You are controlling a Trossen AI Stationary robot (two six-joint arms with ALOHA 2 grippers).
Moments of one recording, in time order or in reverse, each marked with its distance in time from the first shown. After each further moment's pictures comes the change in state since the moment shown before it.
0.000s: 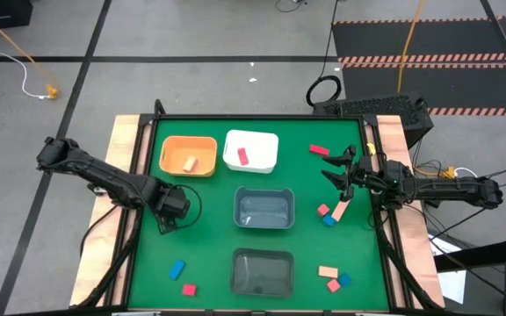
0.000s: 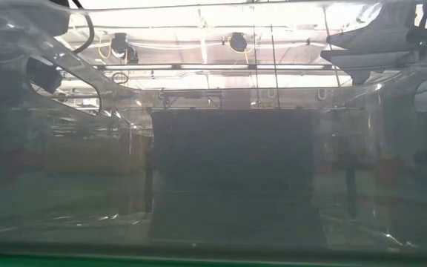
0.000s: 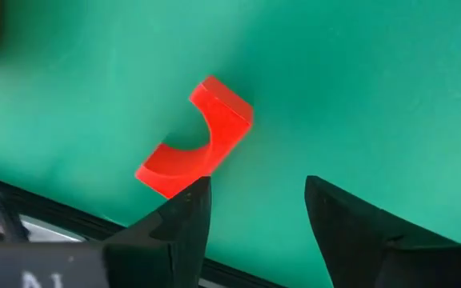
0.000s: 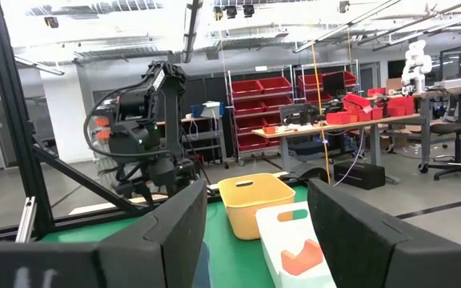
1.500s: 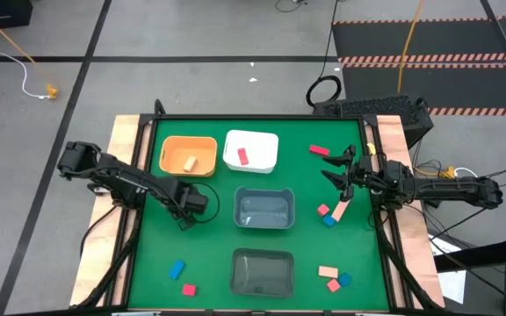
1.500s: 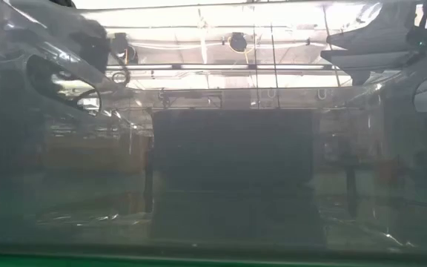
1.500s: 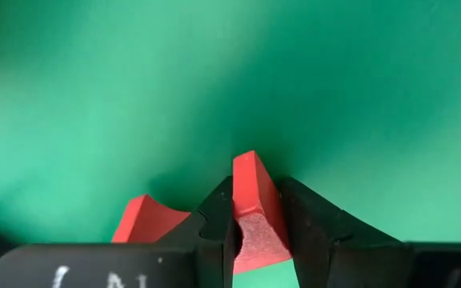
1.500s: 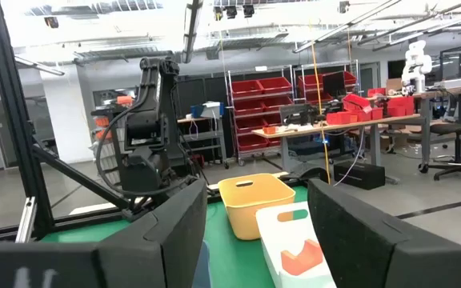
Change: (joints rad) left arm 0.136 0.280 0.013 0.216 -0.026 -0.070; right arm 0.000 0.000 0.000 0.000 0.000 0.000
